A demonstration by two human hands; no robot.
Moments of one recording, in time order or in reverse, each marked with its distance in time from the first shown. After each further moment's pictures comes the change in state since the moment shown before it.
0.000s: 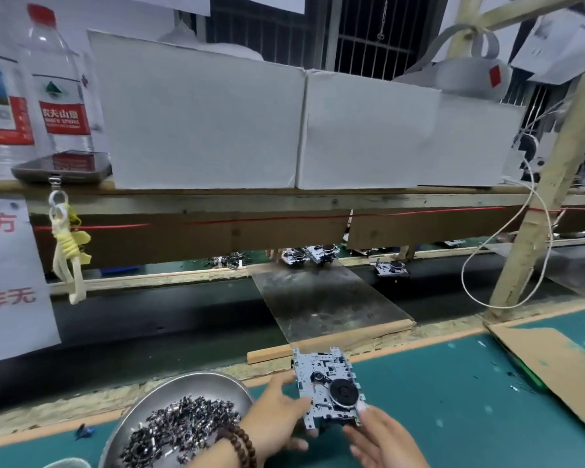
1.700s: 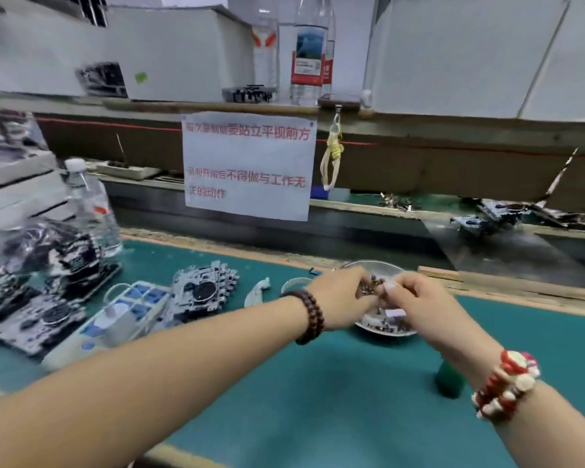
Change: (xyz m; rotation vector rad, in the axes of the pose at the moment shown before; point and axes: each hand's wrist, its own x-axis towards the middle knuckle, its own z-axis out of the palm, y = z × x) left_hand -0.220 -0.008 -0.076 0.990 0.472 0.206; right_hand -0.138 0.026 0.123 -0.720 -0.627 -0.531
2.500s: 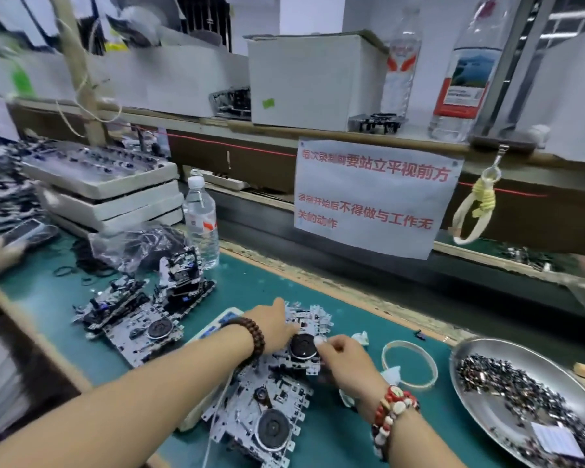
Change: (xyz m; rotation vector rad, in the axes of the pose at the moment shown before) left_hand -0.042 -0.215 -0.076 0.149 -0.091 -0.701; right_hand 0.080 -0.014 0.227 -0.009 -0.412 0.188
